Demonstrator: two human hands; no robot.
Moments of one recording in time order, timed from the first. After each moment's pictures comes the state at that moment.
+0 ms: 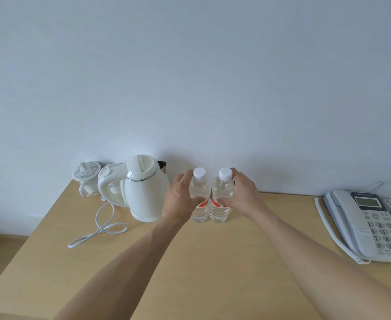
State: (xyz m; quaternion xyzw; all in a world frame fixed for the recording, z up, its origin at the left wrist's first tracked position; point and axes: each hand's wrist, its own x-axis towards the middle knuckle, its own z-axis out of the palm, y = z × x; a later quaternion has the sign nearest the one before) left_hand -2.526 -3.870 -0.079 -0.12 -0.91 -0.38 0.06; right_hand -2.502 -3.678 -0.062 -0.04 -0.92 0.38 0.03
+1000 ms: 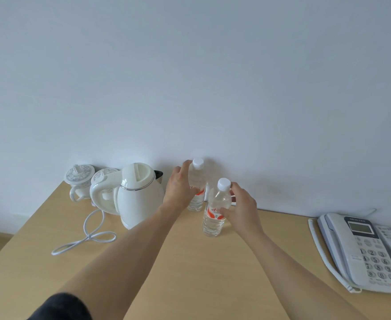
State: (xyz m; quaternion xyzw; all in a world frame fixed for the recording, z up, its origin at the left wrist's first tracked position) left_hand -2.590 -3.849 -0.072 -0.08 -0.91 -0.40 0.05; right_hand -2.504 -3.676 -0.069 -0.05 -0.92 0.38 0.11
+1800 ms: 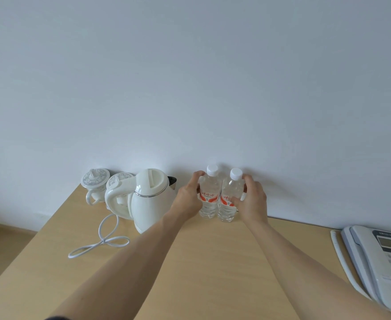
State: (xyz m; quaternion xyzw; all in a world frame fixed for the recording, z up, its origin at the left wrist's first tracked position) left_hand -2.585 -3.868 -0.069 -0.09 -0.89 -0.44 -0.07; right_hand -2.557 -3.681 -0.076 -0.10 -0.91 0.37 0.15
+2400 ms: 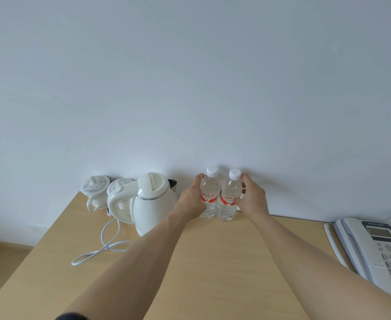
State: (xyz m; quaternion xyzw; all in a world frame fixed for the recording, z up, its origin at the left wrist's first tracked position) left_hand -2.572 -3.868 -0.046 -0.10 -0.91 -0.38 -0.12; right_hand -2.552 -3.680 -0.058 -0.12 -0.93 0.35 0.09
